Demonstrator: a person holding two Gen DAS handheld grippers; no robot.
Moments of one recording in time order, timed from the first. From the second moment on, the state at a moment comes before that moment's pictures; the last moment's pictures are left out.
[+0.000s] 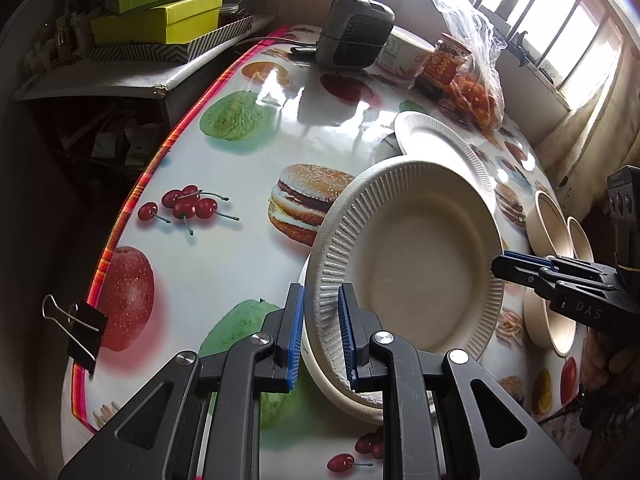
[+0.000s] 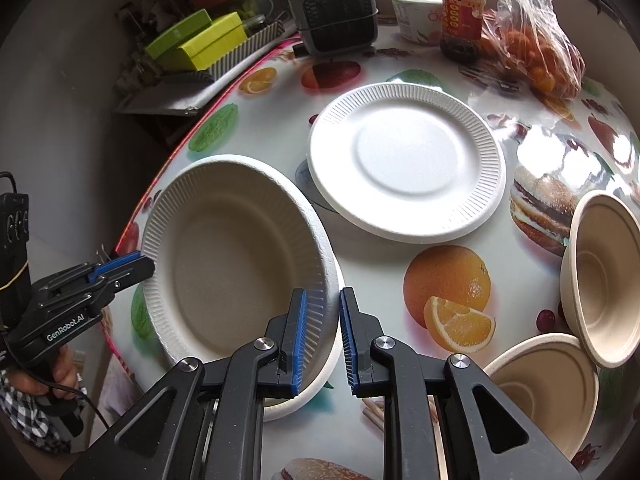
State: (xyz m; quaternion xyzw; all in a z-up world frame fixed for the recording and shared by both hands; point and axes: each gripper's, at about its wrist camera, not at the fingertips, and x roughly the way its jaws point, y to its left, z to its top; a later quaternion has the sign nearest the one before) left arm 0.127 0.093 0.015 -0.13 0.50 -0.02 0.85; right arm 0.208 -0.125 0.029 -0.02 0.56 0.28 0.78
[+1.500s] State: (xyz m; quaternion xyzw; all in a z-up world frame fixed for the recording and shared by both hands) left arm 0.134 0.077 0.020 -0.10 0.50 -0.02 0.86; right arm 0.201 -0.116 0.025 -0.06 0.54 0.27 0.80
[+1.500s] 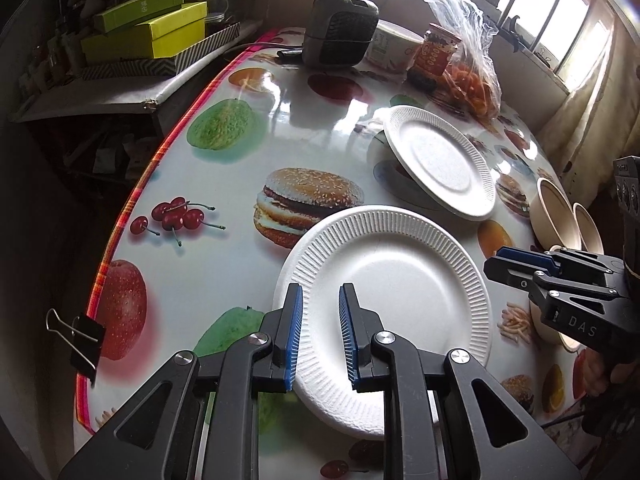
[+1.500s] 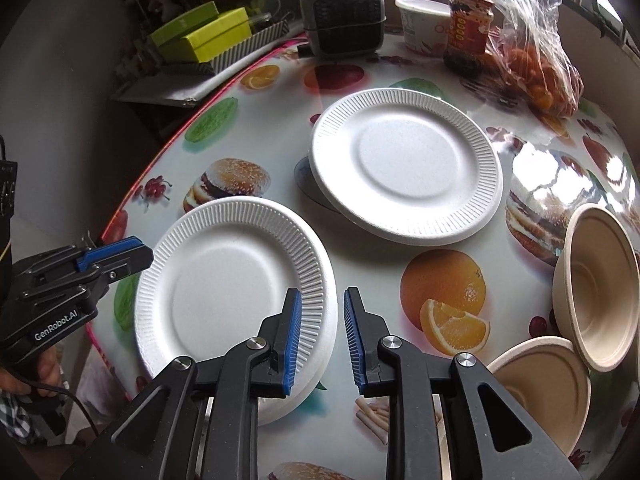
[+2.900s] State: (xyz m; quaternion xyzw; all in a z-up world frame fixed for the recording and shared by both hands) left arm 0.294 0.045 0.014 -0.14 0.52 -0.02 0.84; right arm 0.364 -0.218 0.021 0.03 0.55 0.20 0.81
